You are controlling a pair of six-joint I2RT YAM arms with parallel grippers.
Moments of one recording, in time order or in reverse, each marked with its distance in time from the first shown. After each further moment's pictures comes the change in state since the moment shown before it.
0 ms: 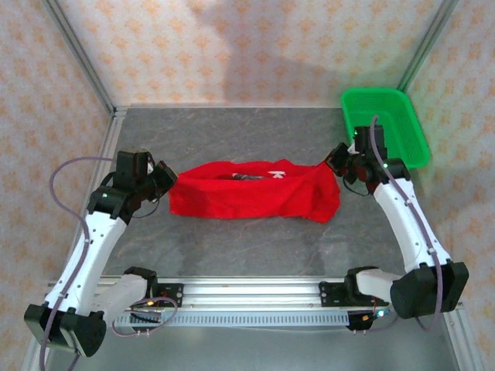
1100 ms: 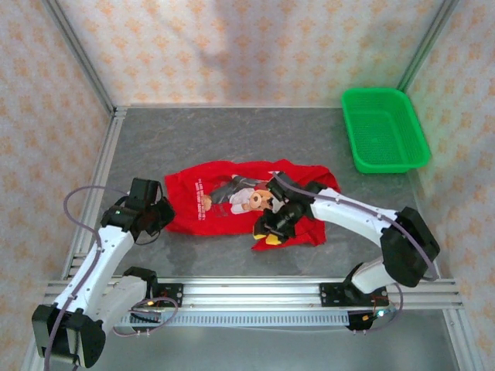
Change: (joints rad) left arm 0.006 -0.081 -0.345 -0.053 -0.071 0.019; right arm 0.649 0.254 -0.223 -0.005 -0.336 0.146
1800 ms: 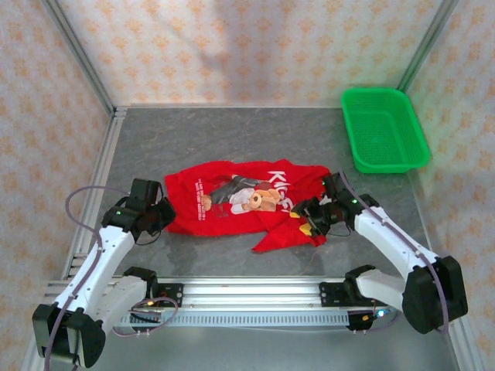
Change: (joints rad) left arm -0.001 0.003 -0.009 0.027 0.018 0.023; right arm -0.427 -0.333 -0.297 0.150 0.026 0.262
